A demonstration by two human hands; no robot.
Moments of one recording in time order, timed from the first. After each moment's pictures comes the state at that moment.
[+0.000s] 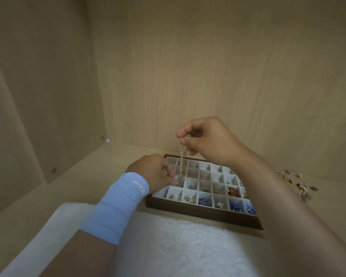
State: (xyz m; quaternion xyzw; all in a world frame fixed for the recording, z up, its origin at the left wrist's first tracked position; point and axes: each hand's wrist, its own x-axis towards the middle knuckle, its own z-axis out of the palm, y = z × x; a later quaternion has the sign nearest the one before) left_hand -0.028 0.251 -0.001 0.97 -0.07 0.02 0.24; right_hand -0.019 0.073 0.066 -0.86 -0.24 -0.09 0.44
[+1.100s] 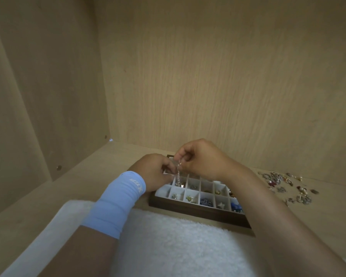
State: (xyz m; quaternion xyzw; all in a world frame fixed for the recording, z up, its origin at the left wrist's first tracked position) left_hand -0.024 0.261 -0.007 0.95 -0.15 0.07 0.28; right_hand -0.010 0.079 0.031 -0.91 -0.26 -0.02 0.32
